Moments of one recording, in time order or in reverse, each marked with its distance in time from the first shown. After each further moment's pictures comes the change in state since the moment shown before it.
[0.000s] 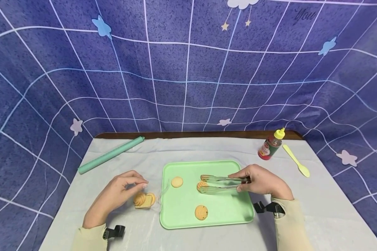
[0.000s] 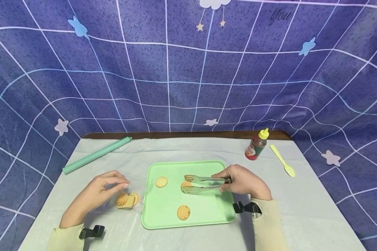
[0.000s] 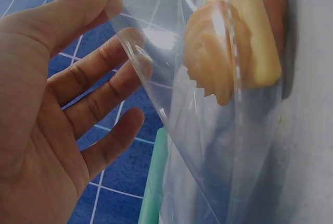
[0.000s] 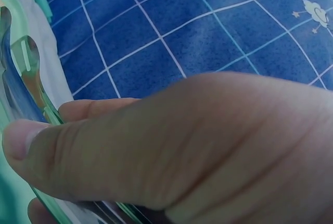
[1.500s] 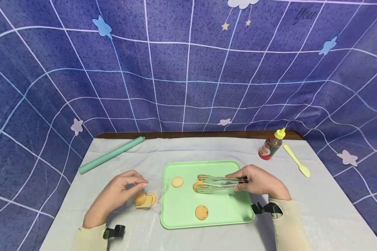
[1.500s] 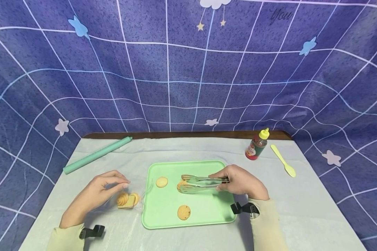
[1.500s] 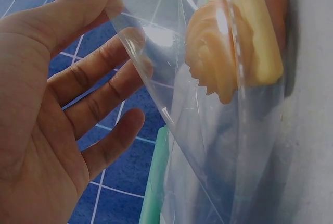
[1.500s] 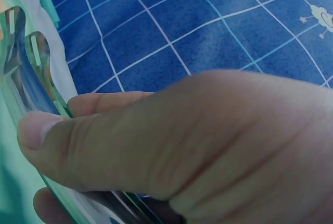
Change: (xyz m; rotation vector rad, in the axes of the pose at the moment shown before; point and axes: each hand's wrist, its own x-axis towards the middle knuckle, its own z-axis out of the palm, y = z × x) left_hand 0.000 0.002 -0.001 -0.012 0.000 0.005; right_hand 0.006 -0.003 0.006 0.008 0.008 -0.030
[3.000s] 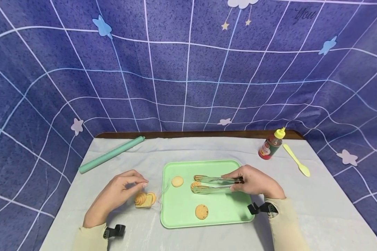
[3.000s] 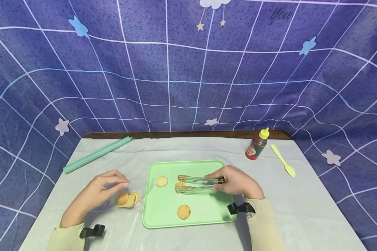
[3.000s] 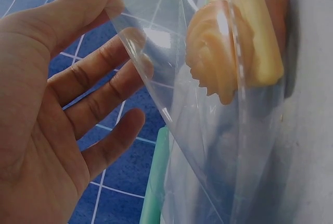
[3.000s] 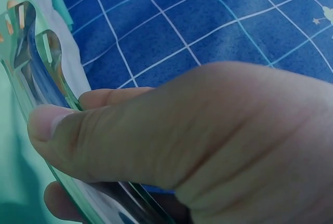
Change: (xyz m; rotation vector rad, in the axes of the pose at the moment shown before) left_hand 0.001 0.002 -0.001 0.003 -0.002 0.002; right_hand 0.009 0.000 0.009 -0.019 -0.003 -0.045
